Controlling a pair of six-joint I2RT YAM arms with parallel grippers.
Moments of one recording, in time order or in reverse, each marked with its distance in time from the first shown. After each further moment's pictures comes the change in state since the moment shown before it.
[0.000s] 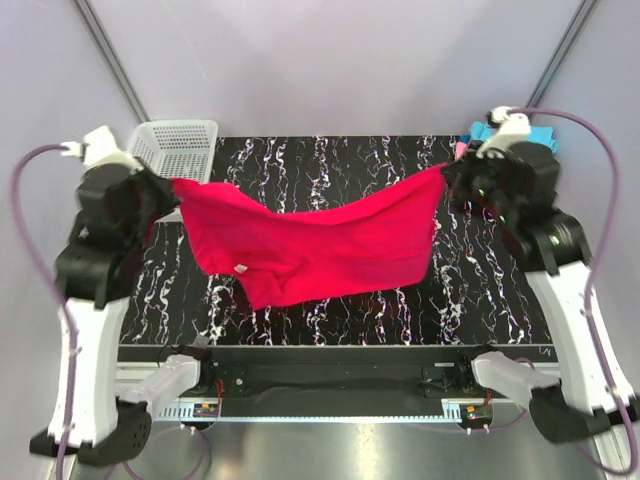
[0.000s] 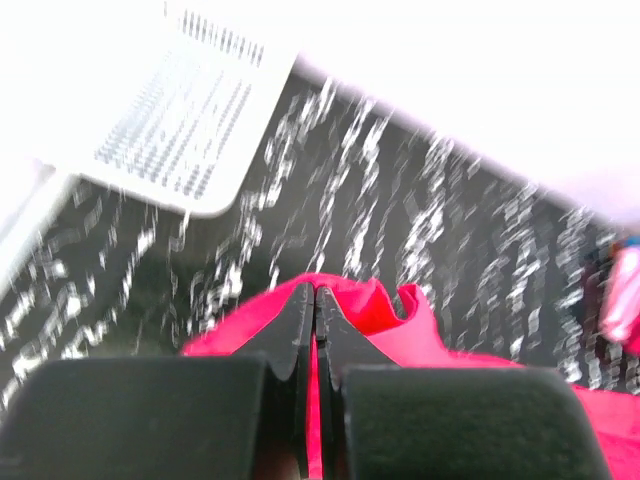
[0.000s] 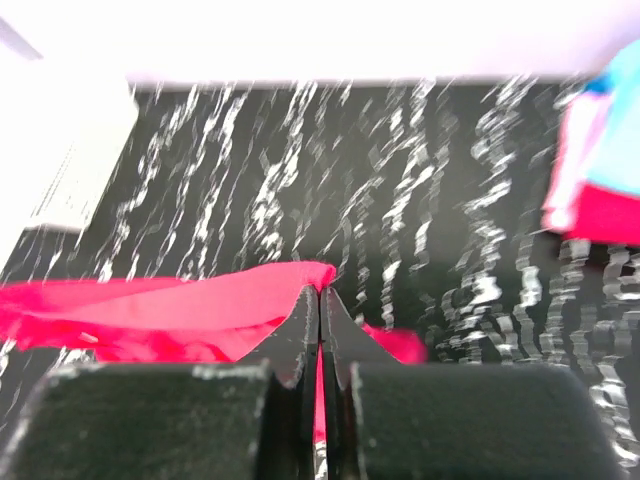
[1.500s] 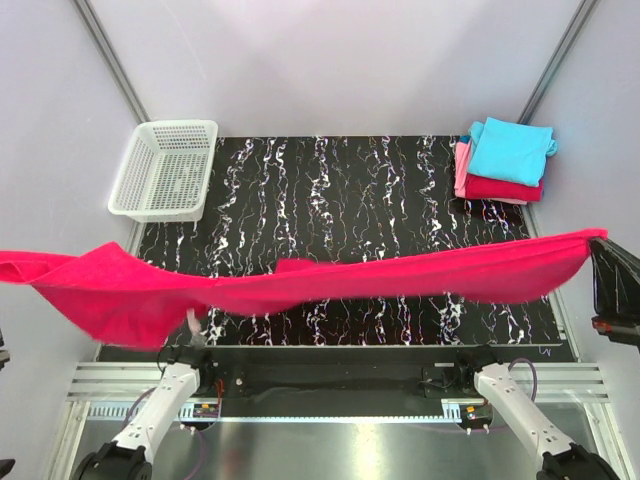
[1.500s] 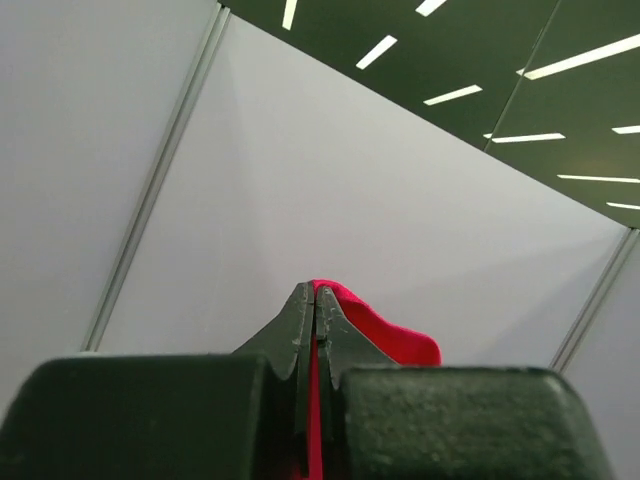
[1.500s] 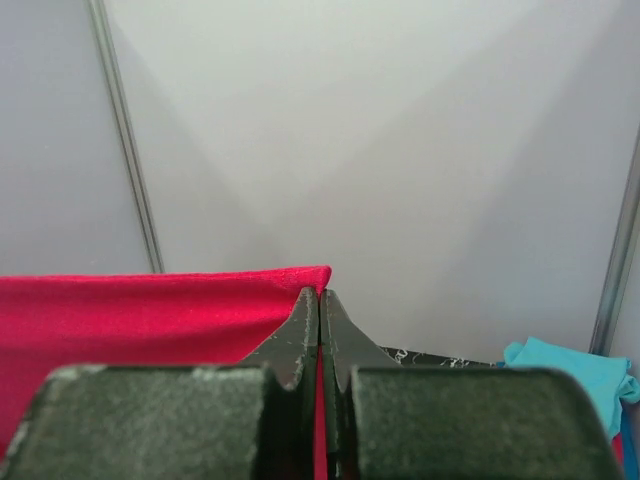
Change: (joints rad) left arm 0.001 -0.348 0.601 0.050 0.024 0.155; right arm 0.004 -0.518 0.391 -0.144 -0.007 -0.164
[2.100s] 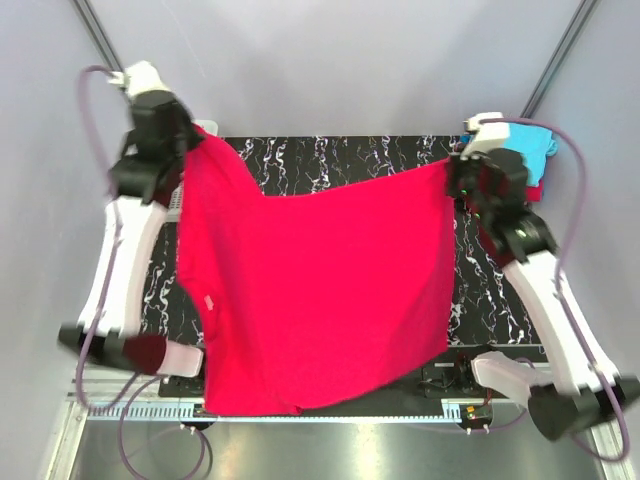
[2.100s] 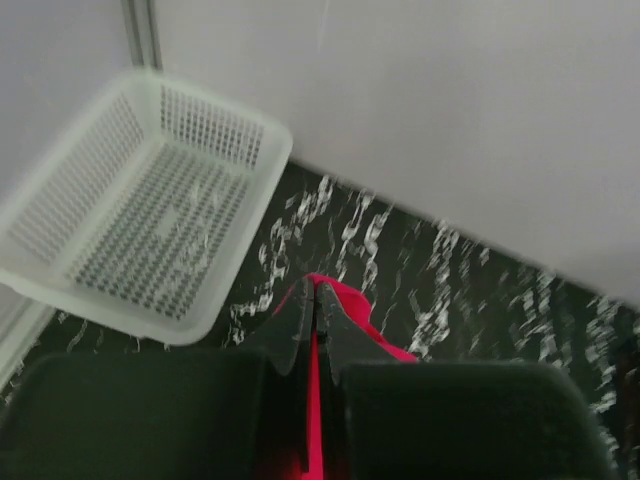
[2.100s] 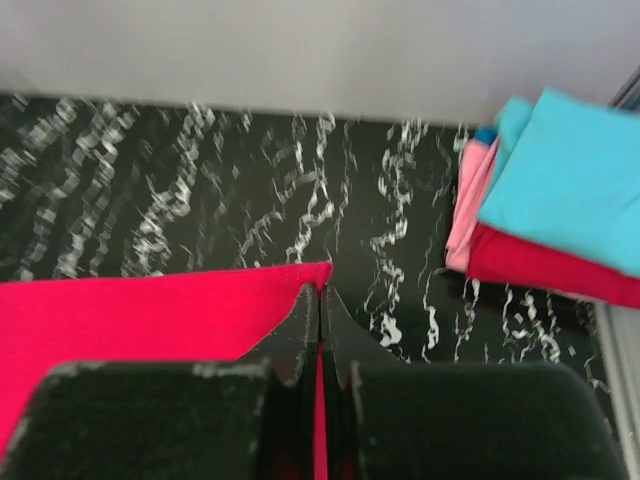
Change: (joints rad) left arm 0.000 0.715 -0.359 0.188 -0.110 -0.058; right arm -0.009 0.454 -0.602 0.406 0.181 -0.043
